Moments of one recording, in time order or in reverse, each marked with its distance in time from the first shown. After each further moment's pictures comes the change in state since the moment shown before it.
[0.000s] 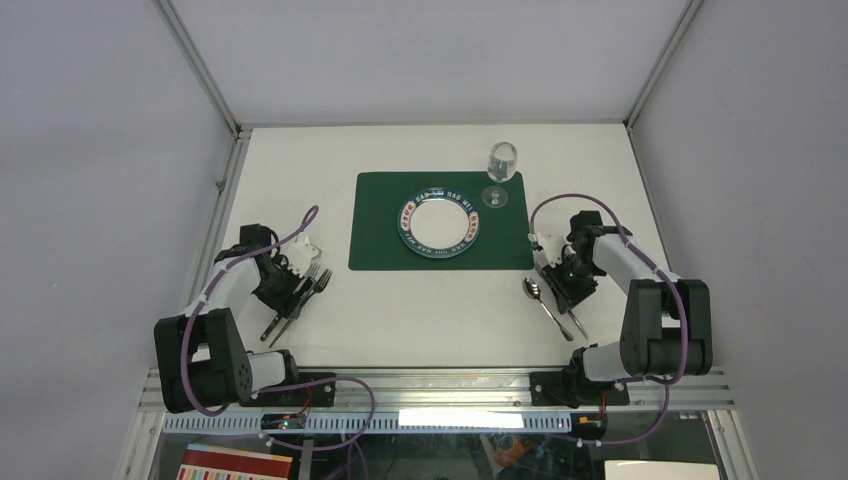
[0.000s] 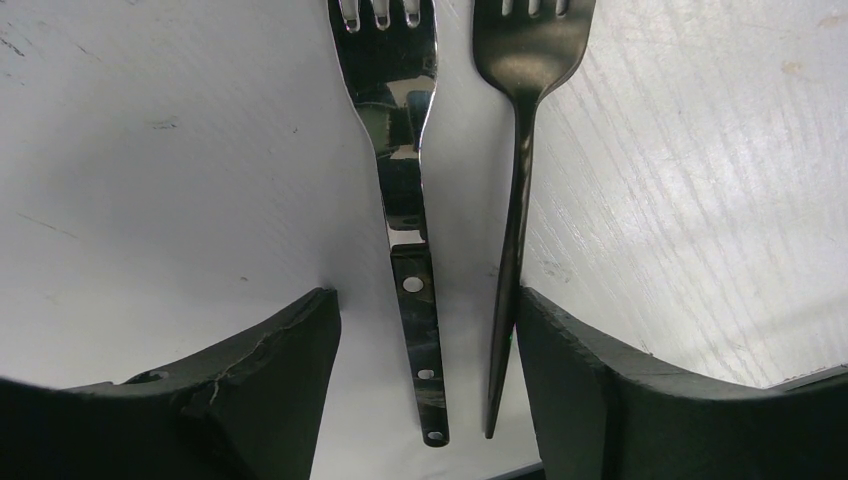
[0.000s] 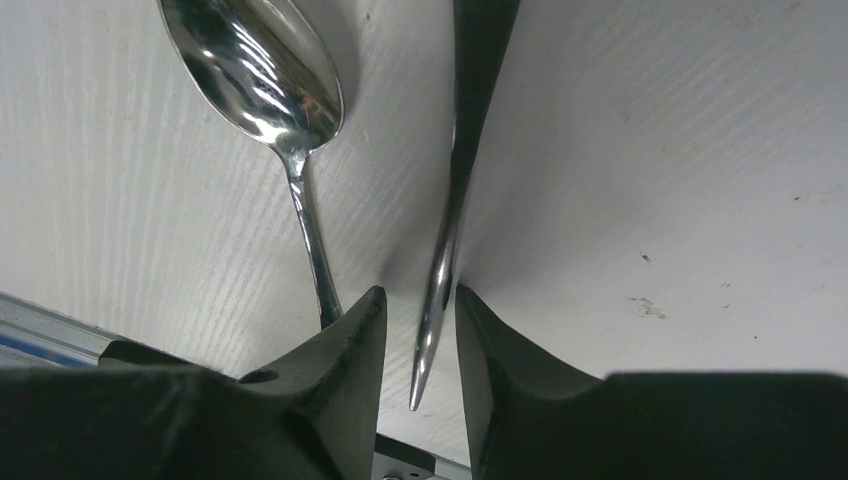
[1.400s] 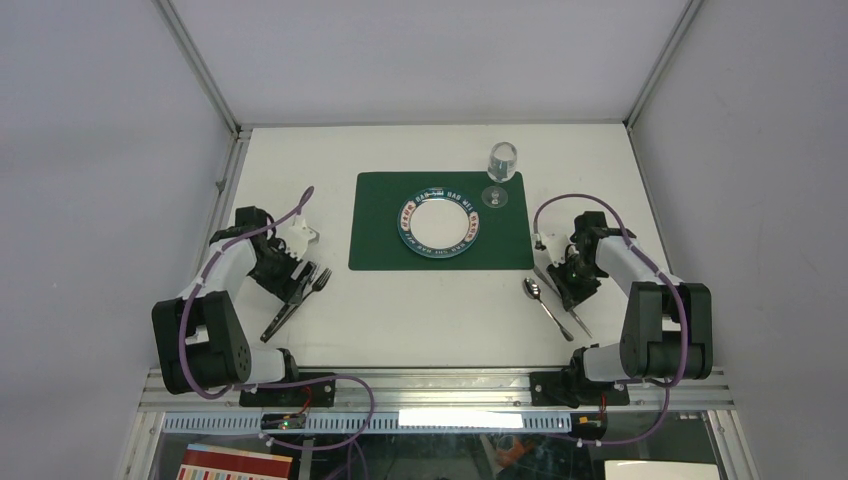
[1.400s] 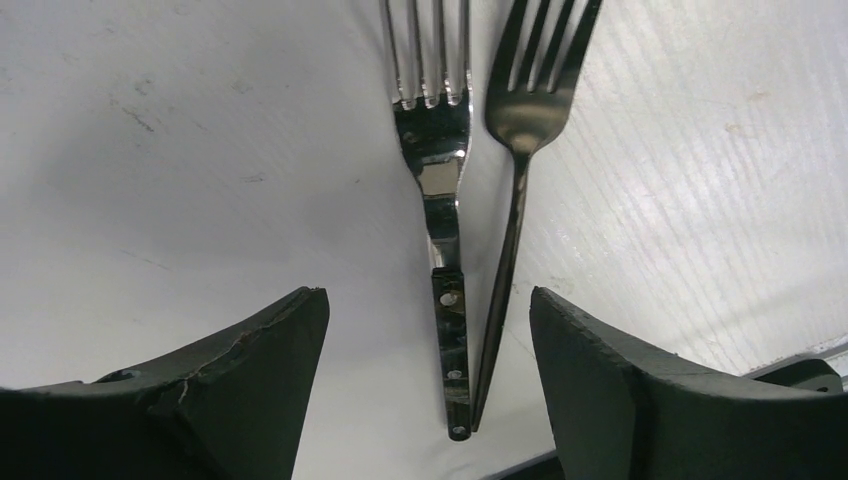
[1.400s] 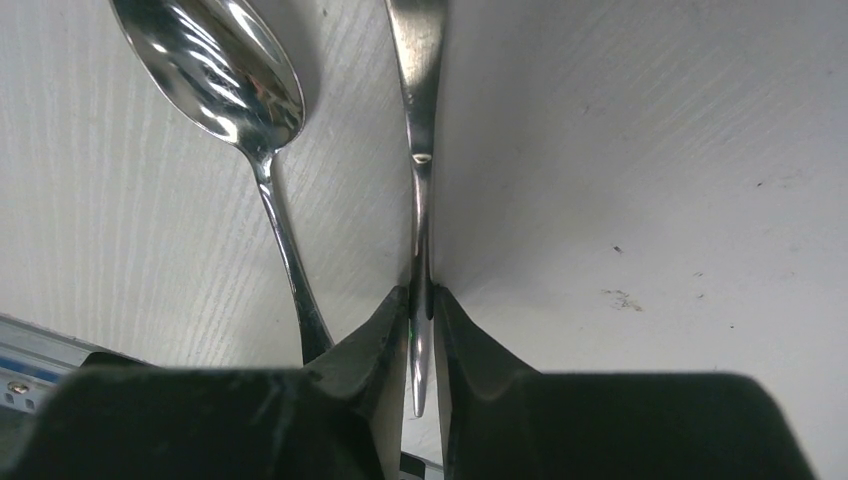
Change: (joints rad) left arm 0.001 0.087 0.153 -0.077 0.058 0.002; right arm -0.027 -0.015 -0.014 0.026 0.010 -0.015
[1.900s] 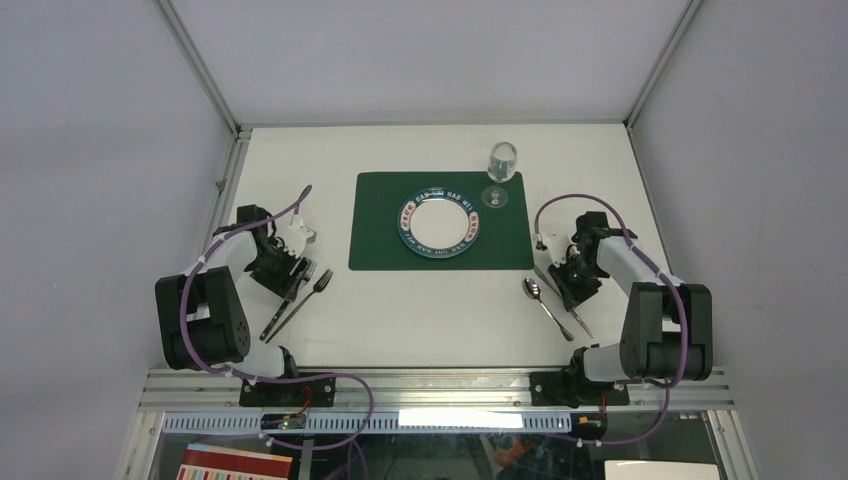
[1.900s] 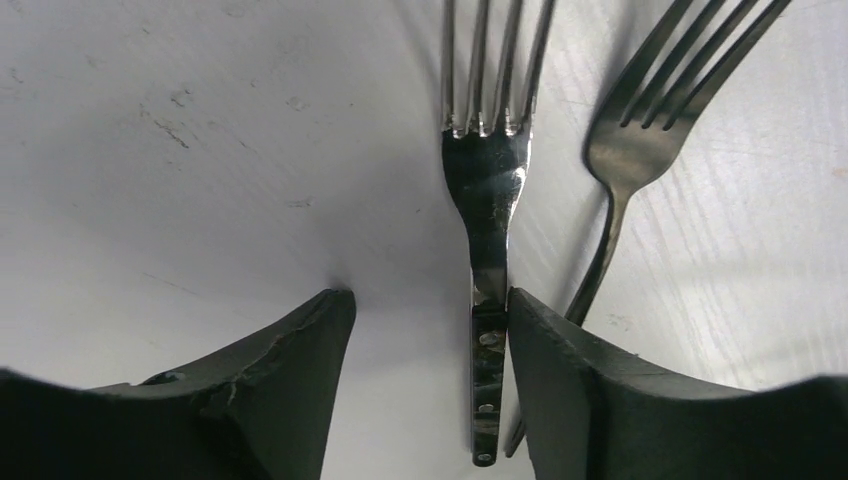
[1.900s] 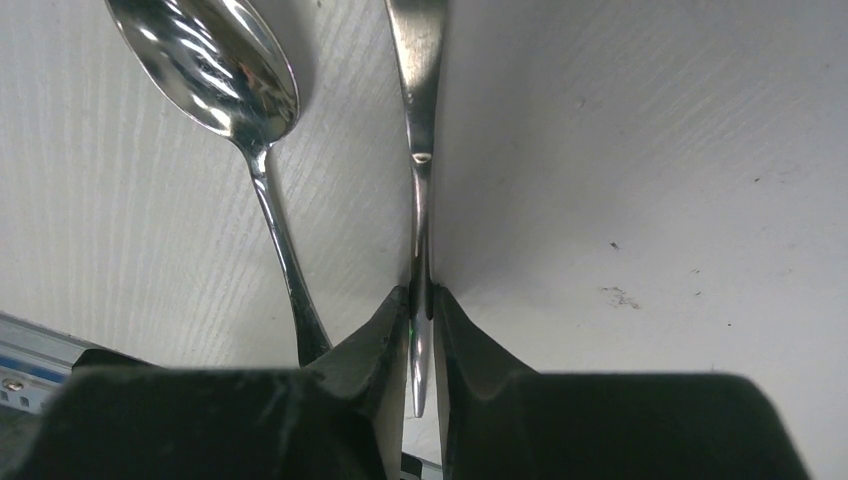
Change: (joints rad) left arm 0.025 0.122 0.014 0.078 -0.043 -0.021; right arm -0.012 -0.005 0.000 -0.003 -0.003 -0.012
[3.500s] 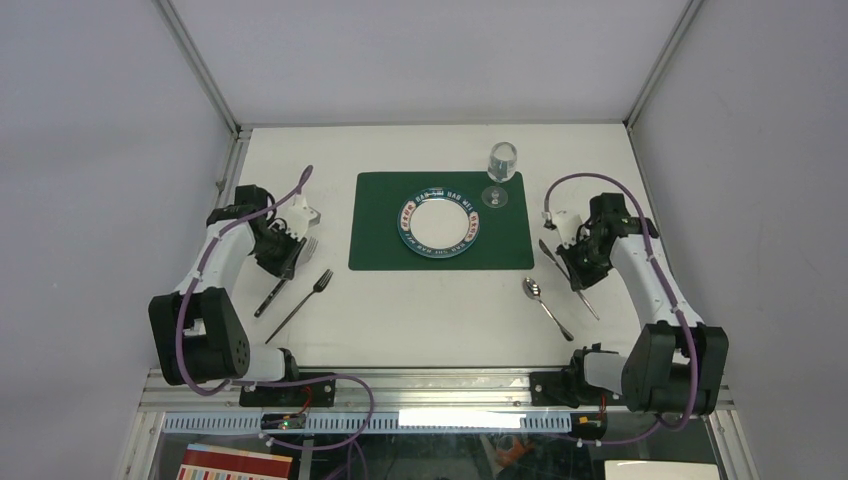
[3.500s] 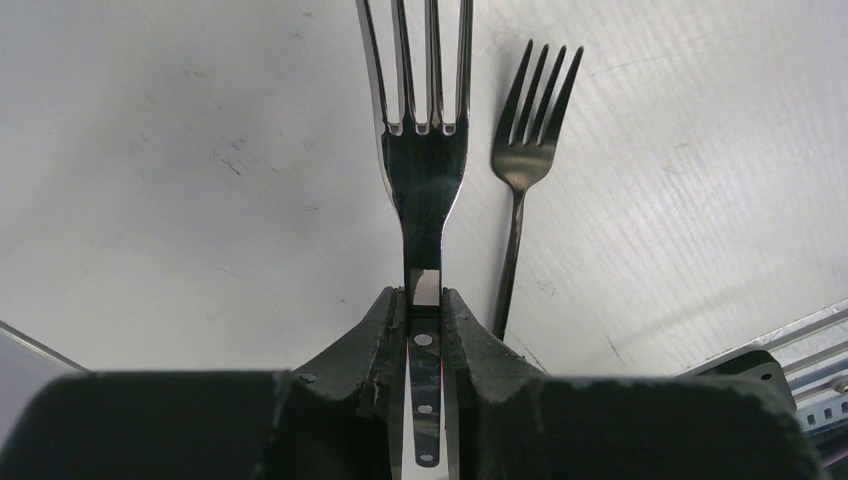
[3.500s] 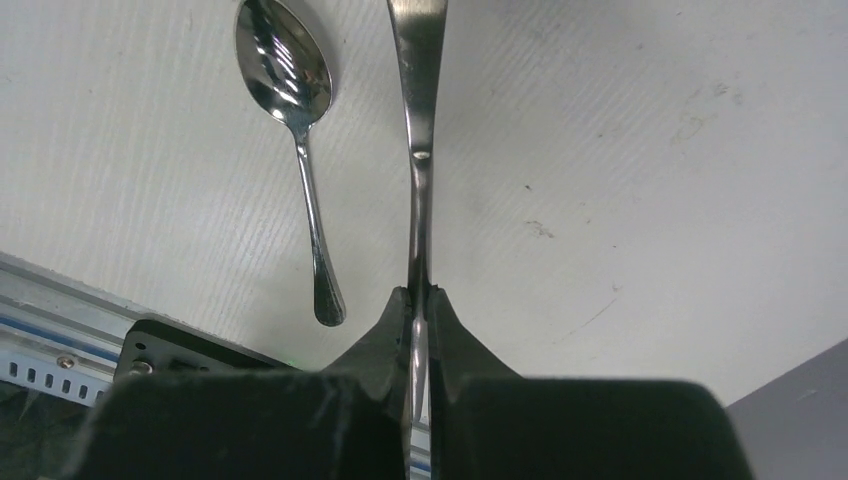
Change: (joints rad) left arm -0.068 -0.085 0.156 -0.173 0.059 -0.018; right arm -0.005 -0.151 0.147 -0.156 -0.015 0.006
